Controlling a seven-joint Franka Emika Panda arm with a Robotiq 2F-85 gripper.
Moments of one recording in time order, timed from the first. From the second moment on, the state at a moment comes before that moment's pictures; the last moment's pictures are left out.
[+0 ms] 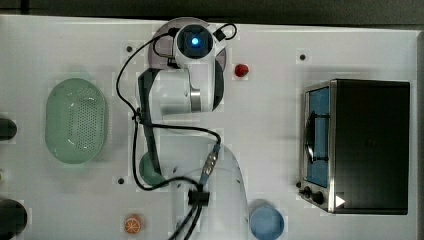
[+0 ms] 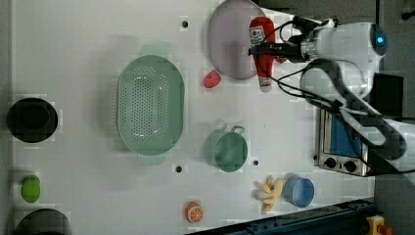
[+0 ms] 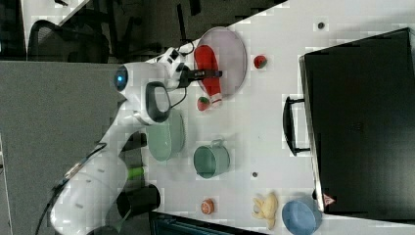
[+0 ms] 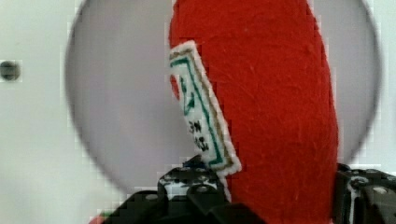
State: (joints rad) arm 0.00 0.66 0.10 -1.71 -0.01 0.86 -0.63
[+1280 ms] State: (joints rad) arm -0.08 -0.08 -0.04 -2.12 0.06 0.55 -0.63
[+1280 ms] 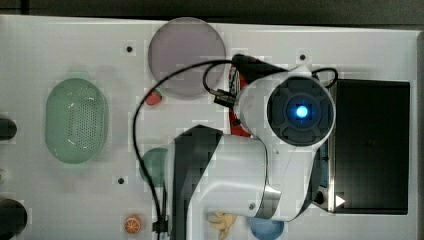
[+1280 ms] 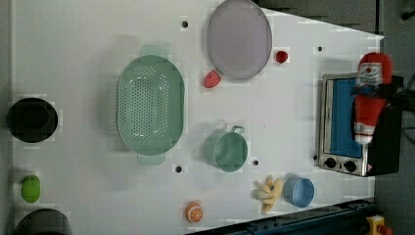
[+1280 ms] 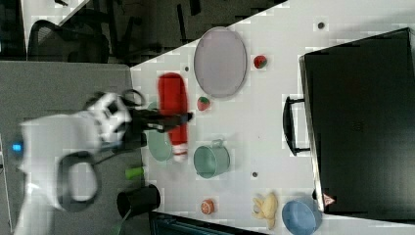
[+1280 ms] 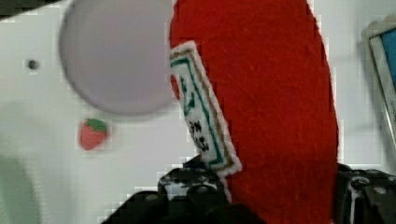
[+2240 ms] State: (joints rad) arm -0.06 0.28 -0.01 -2.44 0.05 1.00 -0.63
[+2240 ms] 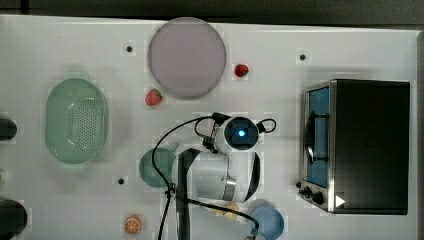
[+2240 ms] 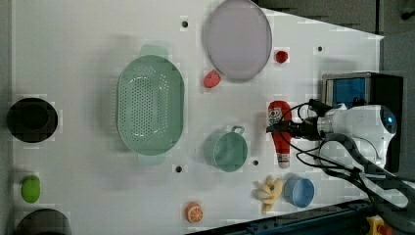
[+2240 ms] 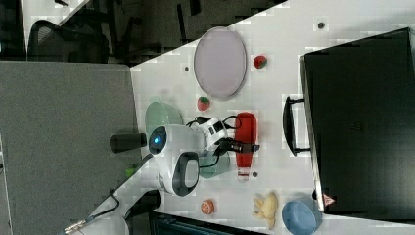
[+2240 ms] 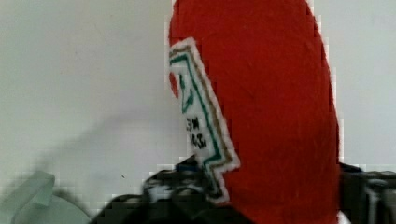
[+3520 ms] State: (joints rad) arm -0.06 -0.23 0.02 -1.89 -0.01 0.16 -0.14
